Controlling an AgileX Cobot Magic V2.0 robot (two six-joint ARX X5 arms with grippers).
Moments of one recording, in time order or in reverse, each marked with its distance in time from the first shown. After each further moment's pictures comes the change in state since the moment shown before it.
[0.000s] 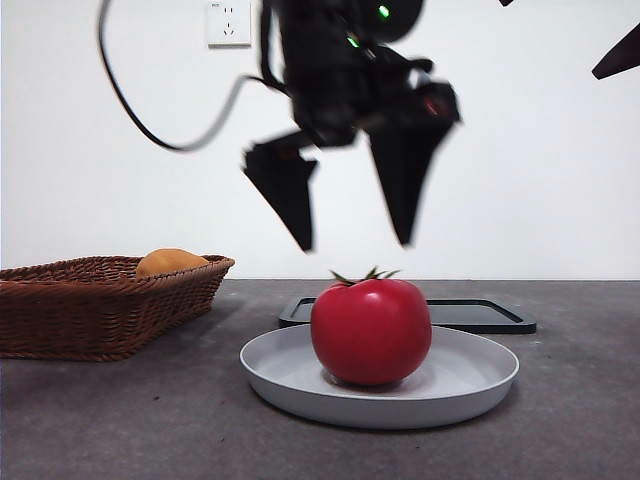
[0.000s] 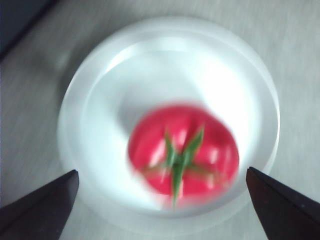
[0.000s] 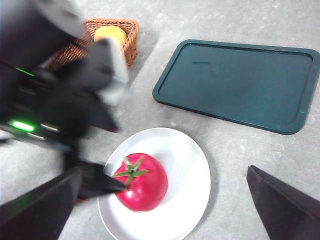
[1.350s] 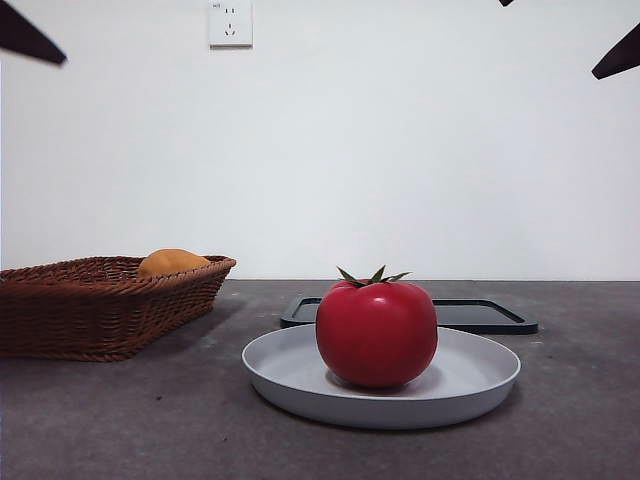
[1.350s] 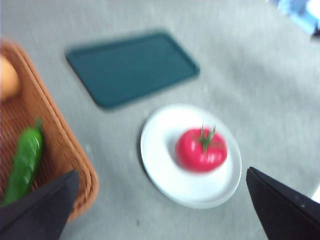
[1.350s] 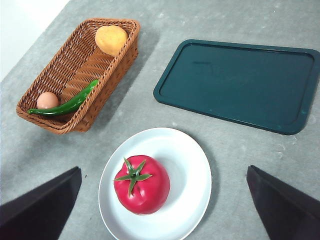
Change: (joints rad) left arm 0.490 -1.176 -0.939 0.581 0.396 -0.010; right arm 0.000 0.000 0.000 0.000 0.000 0.000
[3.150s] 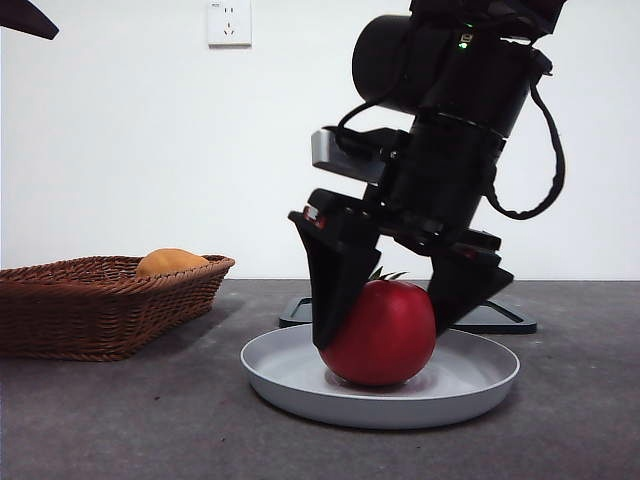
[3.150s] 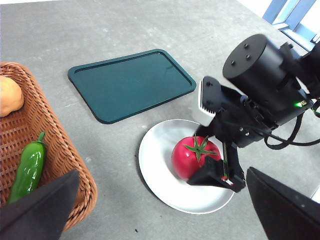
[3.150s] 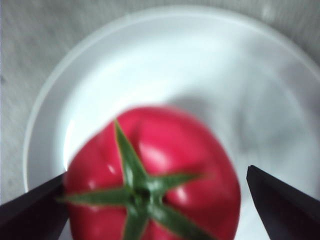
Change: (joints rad) left arm 0.000 -0.036 0.000 -0.003 -0.002 -0.007; right arm 0.354 0.823 0.129 0.124 0.162 -0.125
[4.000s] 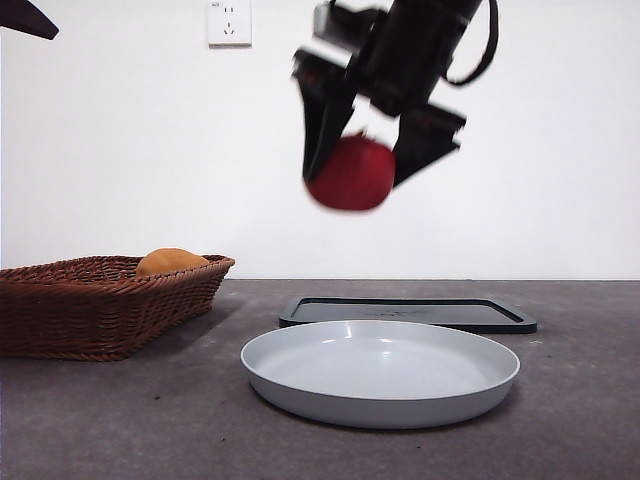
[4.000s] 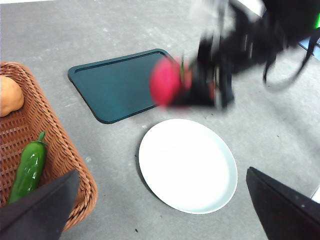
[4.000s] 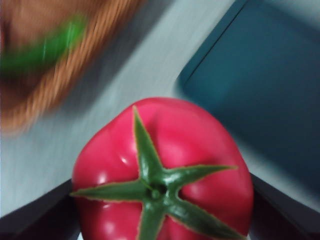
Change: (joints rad) left arm 0.000 0.000 0.000 -0.001 0.000 0.000; right arm -0.100 0.012 0.406 -0.142 0.026 -0.006
